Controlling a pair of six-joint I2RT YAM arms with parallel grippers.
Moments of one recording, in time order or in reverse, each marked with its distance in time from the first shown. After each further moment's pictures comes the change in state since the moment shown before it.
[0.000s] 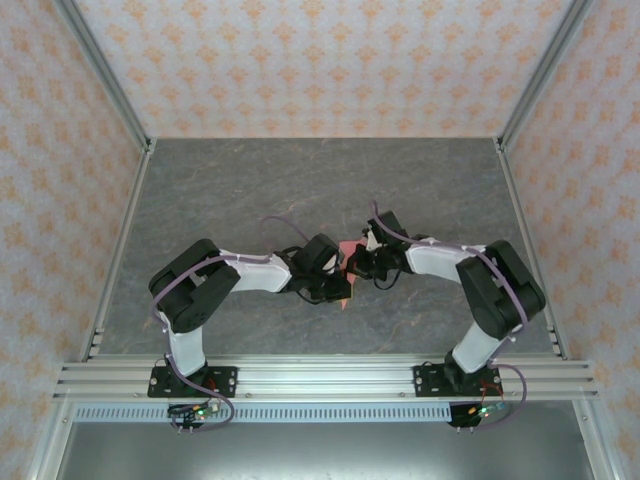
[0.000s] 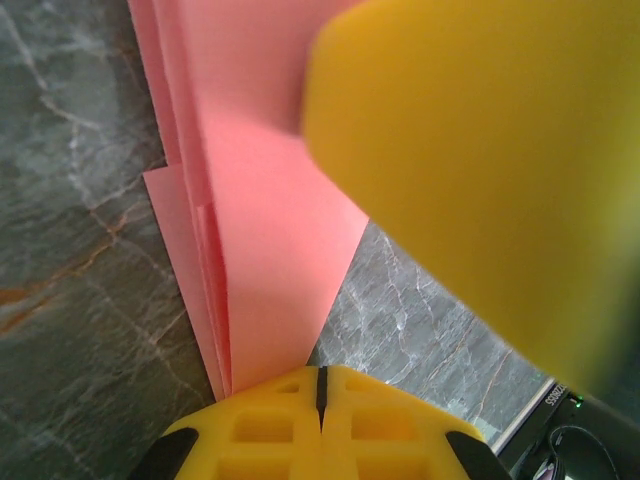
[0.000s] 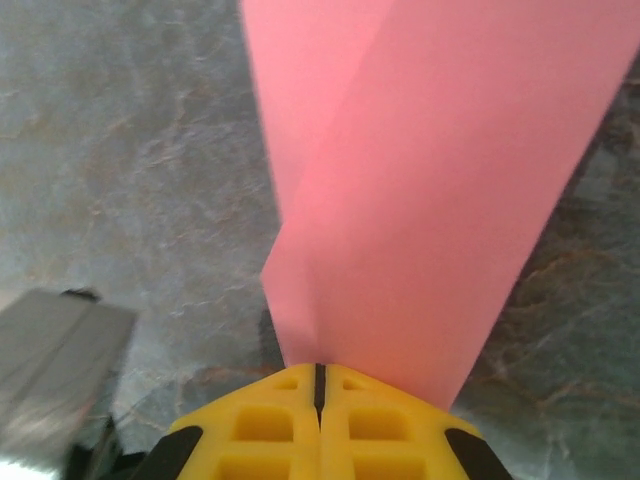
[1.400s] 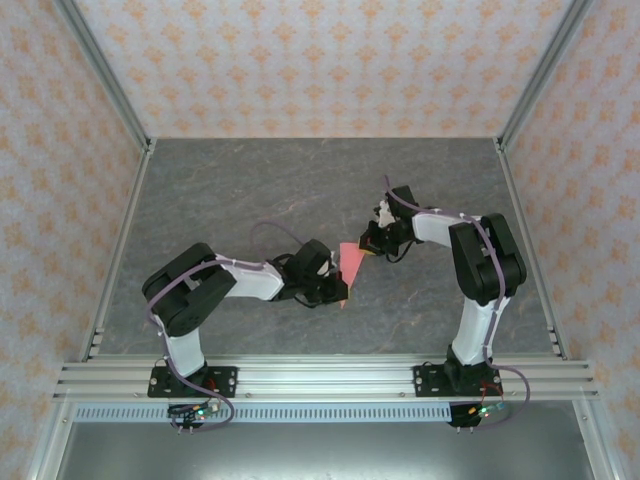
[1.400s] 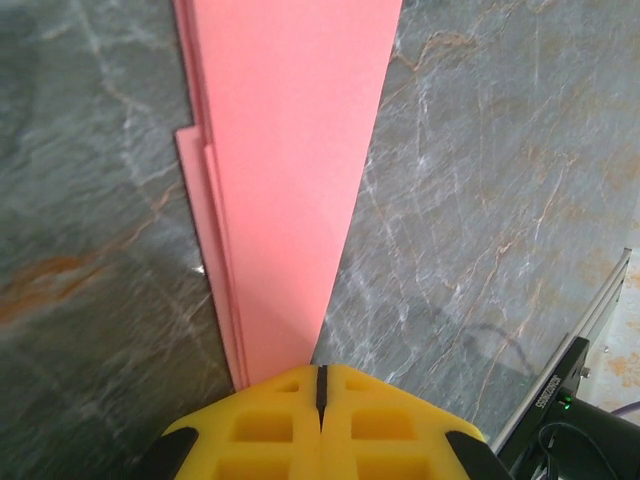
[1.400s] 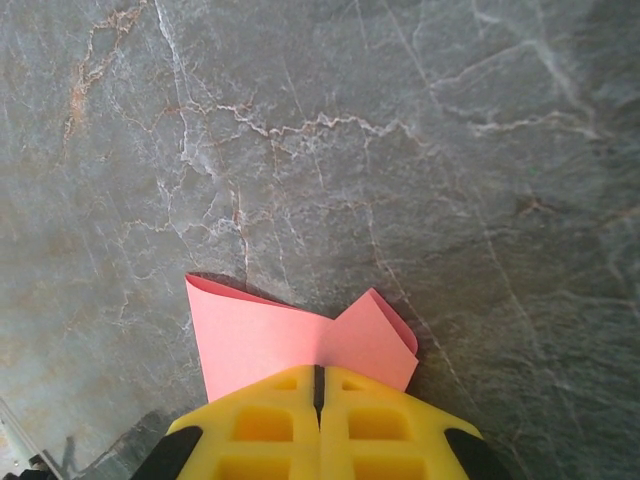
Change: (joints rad) left arm -0.003 -0.048 -0.124 0.164 -0.015 -0.030; right arm -0.215 0.226 0.263 -0.158 -0.105 -0.243
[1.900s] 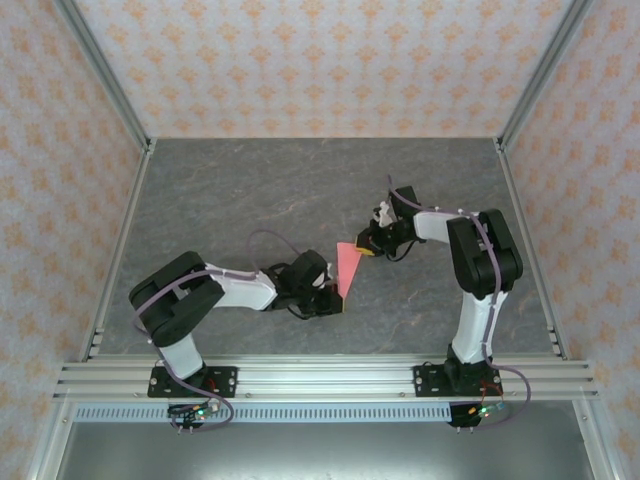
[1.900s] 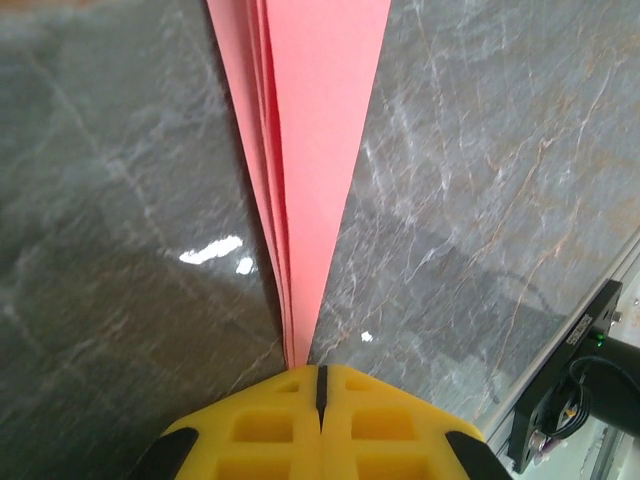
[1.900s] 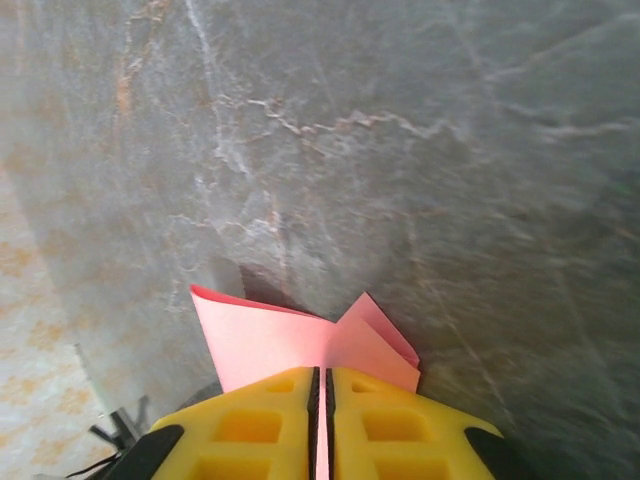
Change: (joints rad) left arm -0.041 -0.087 -0.083 -0.049 0.005 0.019; right arm -0.029 0.058 0.018 0.039 -0.183 0.034
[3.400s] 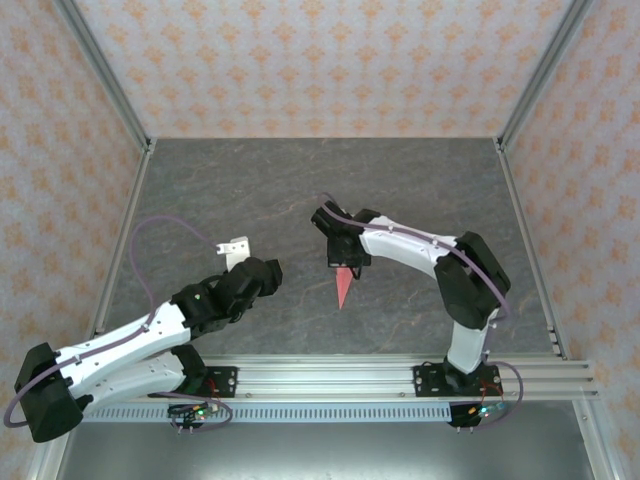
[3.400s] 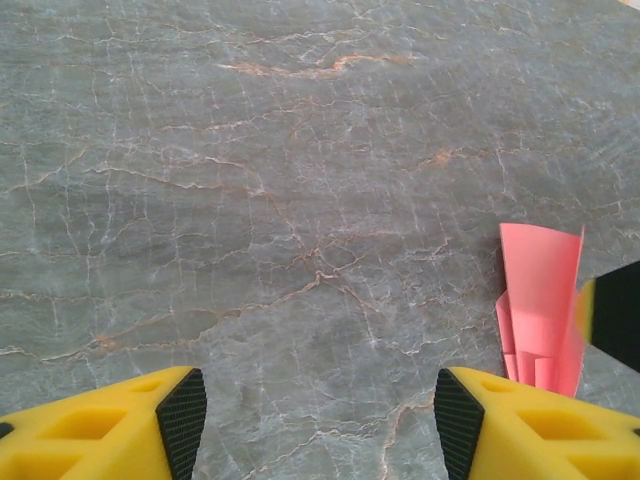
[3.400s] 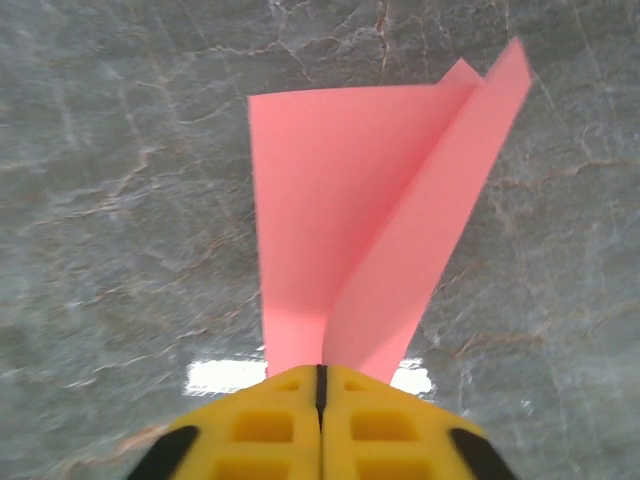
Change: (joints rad) left arm -0.006 -0.809 -0.108 -0.581 -0.966 0.051; right arm 0.520 -0.157 0.225 -0.513 0.914 0.209
